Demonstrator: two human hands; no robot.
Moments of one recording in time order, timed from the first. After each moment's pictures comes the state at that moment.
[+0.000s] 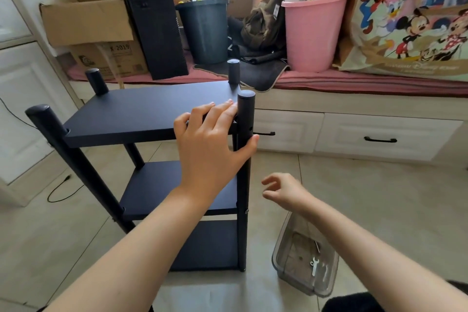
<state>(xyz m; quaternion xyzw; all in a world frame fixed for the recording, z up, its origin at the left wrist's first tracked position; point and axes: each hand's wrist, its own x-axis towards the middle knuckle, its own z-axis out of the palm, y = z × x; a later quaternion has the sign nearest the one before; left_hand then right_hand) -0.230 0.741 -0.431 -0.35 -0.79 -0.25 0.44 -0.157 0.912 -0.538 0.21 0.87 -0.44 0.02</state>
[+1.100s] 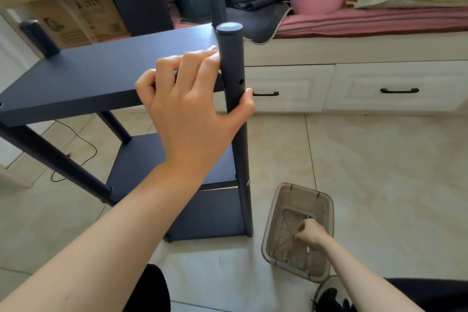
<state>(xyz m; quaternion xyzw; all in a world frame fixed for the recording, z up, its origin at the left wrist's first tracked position) -0.232 0.752 -0.435 -0.33 -0.78 -0.24 0.48 -0.093 0.924 -0.752 0.42 0.79 -0.37 0.25</state>
